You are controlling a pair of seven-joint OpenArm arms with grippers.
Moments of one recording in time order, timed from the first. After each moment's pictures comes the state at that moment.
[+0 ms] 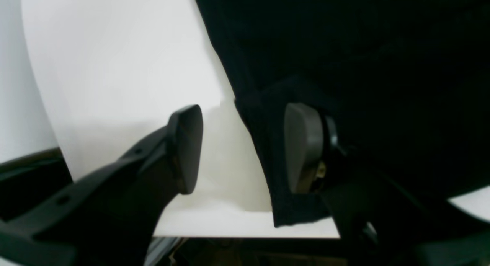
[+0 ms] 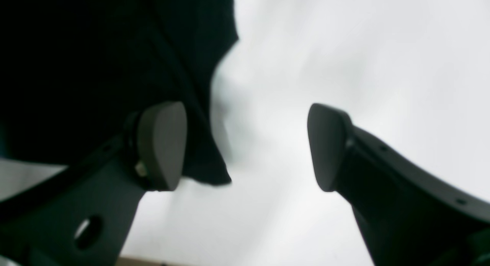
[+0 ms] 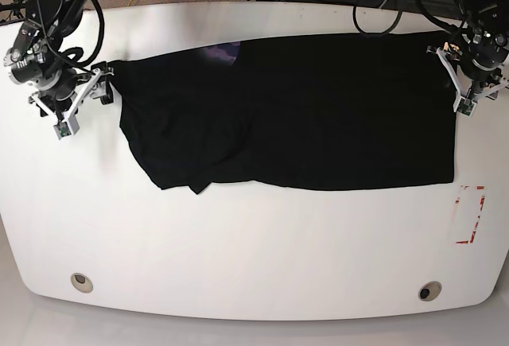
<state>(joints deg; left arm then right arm) 17.6 -15.9 -33.7 108.7 -4.1 -43.0 57.0 -8.7 16.9 34.8 106.0 30.2 41.1 -76.5</state>
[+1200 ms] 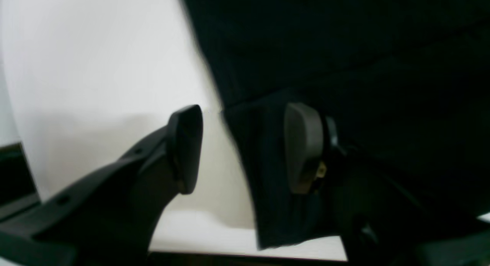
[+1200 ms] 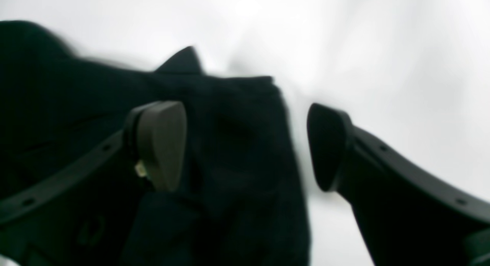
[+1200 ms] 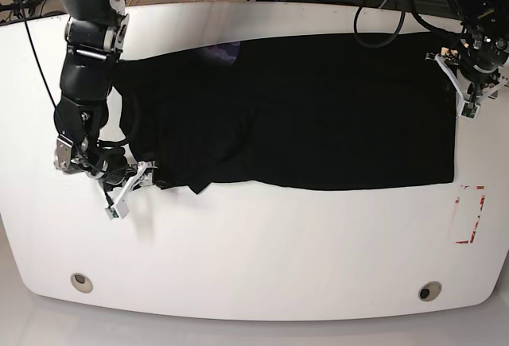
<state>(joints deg) 13.9 -12.9 -37.0 104.8 -3.7 -43.0 56.8 27.2 17.2 12.6 50.1 24.7 40.6 -49.9</state>
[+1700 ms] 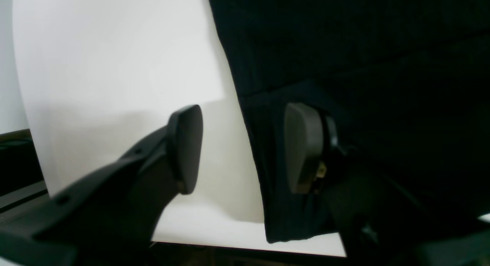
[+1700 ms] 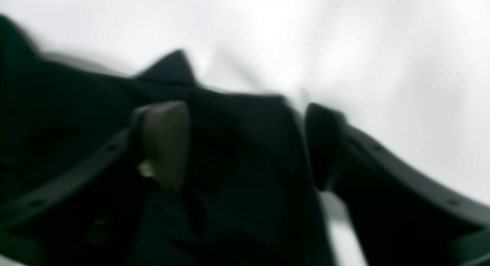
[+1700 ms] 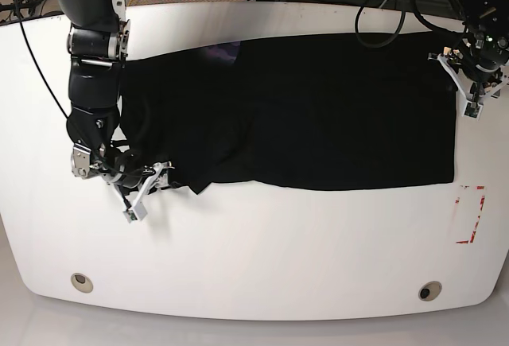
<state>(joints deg) 13.6 -12.8 -37.9 104.8 -3.8 -43.0 56.8 29.8 15.2 5.9 43.1 19.9 40.5 -40.5</state>
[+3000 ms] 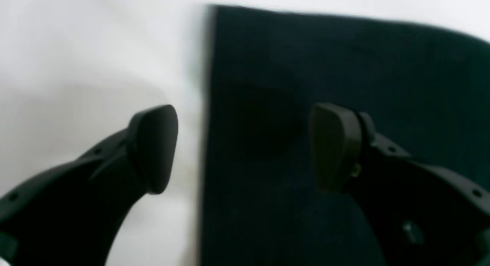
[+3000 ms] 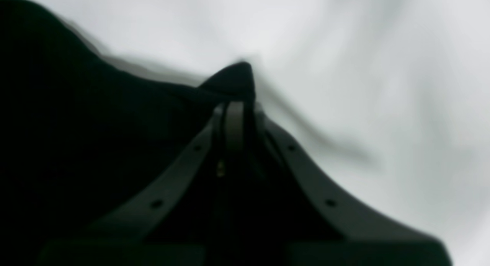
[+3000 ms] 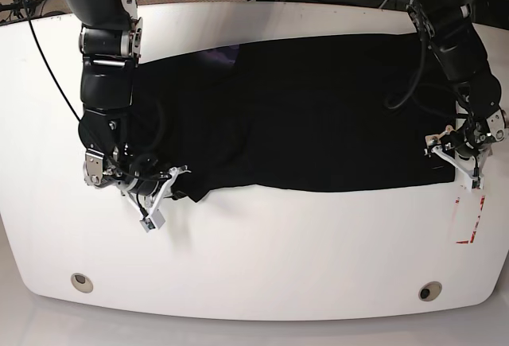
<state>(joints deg) -20.2 -18.4 -31.8 56.5 -3.5 -27.6 43.4 29.4 12.4 5.5 49.6 19.4 40.5 -43.9</state>
